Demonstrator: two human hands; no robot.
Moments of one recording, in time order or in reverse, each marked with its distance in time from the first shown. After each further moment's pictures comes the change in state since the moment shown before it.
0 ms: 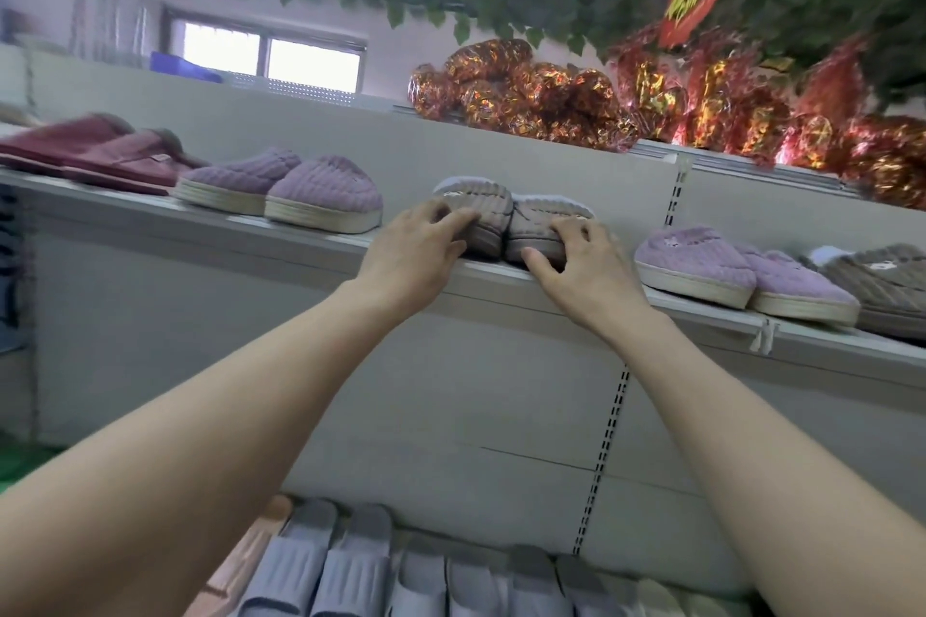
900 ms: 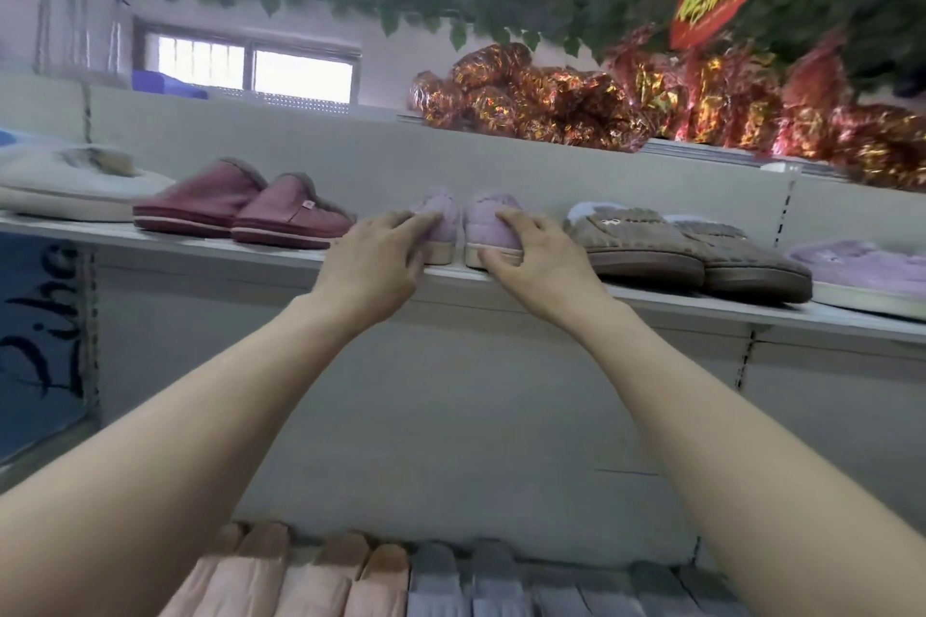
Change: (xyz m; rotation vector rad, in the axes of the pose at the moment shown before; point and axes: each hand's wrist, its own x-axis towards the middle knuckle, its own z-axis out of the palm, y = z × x) left_hand -0.023 -0.254 -0.091 0.006 -0.046 0.017; right_hand 0.039 -0.264 0.081 0.150 -0.061 -0.006
